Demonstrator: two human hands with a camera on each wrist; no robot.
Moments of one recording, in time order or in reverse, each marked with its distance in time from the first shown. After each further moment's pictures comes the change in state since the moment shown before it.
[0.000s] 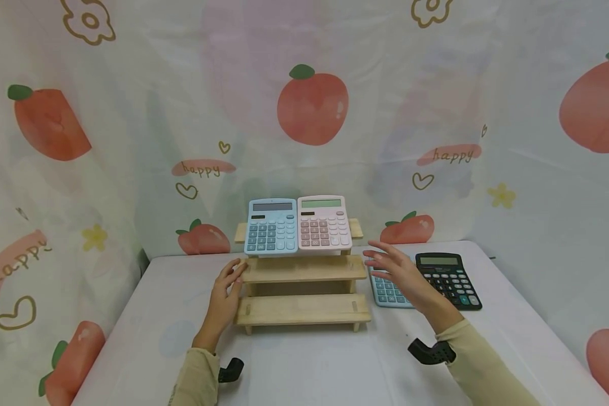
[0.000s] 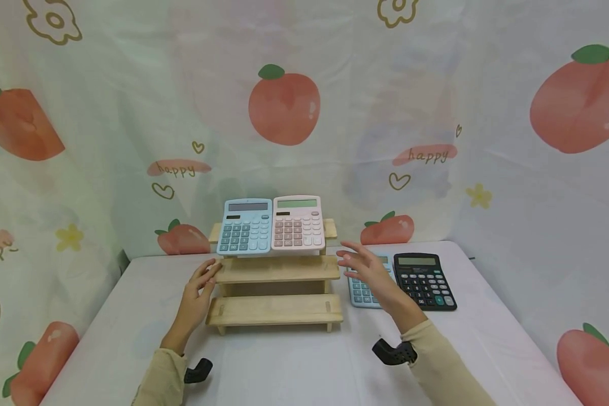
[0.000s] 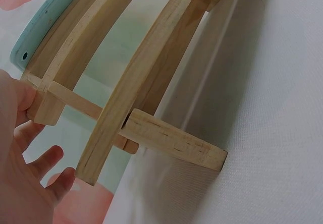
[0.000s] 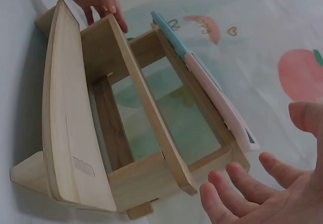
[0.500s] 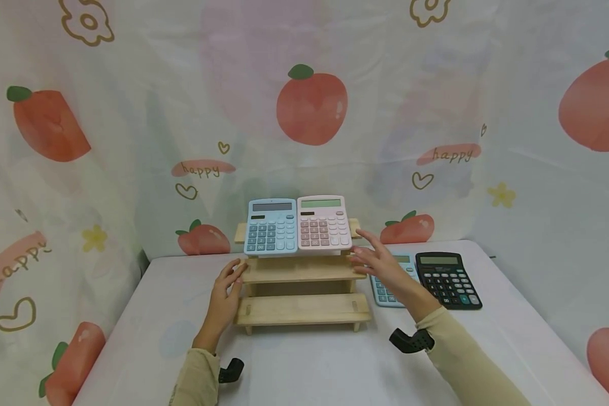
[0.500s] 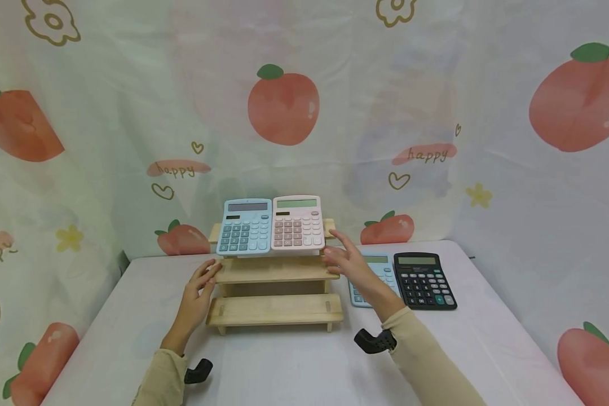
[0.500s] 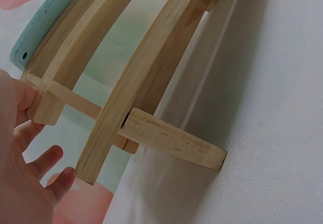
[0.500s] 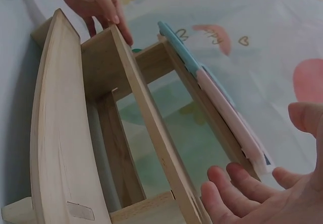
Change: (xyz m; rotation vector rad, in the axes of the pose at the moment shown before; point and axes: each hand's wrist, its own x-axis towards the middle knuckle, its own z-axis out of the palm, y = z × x) left_hand 0.000 -0.001 0.000 -0.002 -0.002 0.030; right_hand 0.027 -0.013 0.026 0.049 0.009 0.061
